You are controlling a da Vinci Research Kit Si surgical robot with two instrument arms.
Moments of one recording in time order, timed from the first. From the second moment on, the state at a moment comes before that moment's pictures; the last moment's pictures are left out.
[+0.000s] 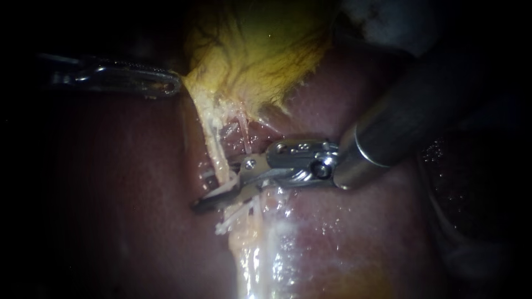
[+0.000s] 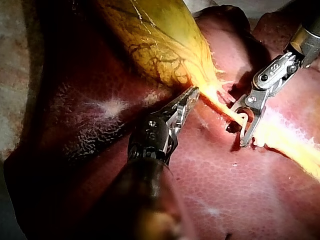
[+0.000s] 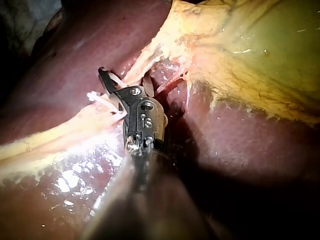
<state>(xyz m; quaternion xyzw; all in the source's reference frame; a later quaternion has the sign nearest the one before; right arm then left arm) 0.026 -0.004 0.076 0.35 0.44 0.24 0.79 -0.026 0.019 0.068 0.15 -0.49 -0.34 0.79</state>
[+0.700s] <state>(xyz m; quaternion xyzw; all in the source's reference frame) 0.024 -0.003 0.076 0.52 0.51 0.24 0.64 -0.026 0.019 0.068 0.15 -0.49 -0.34 0.79</state>
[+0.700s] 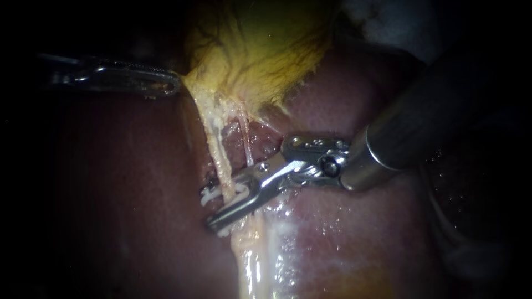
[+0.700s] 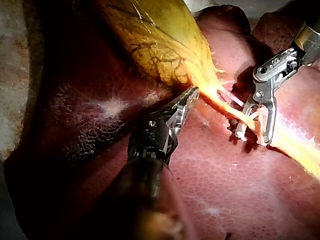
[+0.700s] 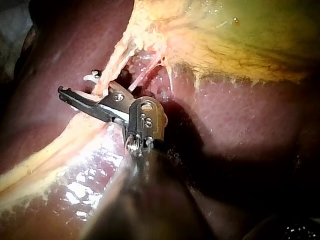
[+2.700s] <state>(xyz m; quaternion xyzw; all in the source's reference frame) 0.024 -0.006 0.078 0.58 0.51 0.21 0.60 -0.026 0.019 0.068 0.15 -0.49 -0.34 0.79</state>
